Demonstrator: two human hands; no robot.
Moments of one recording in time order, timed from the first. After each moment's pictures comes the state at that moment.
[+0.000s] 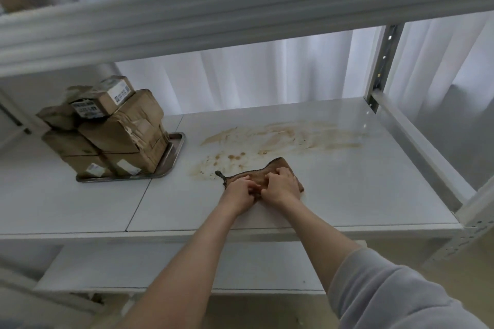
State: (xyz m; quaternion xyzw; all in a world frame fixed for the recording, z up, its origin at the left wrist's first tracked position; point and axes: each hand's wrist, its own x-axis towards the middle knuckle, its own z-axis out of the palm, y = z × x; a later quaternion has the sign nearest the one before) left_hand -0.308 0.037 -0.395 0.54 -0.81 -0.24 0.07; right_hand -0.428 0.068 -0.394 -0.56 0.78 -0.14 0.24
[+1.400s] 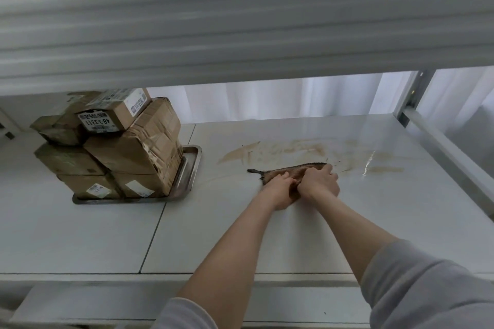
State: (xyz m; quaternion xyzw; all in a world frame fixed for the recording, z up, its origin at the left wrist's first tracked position) left_hand -0.328 -0.058 -0.392 0.44 -0.86 -0.27 -0.03; right_hand -0.428 -0.025 -0.381 -0.40 0.90 -0.10 0.16
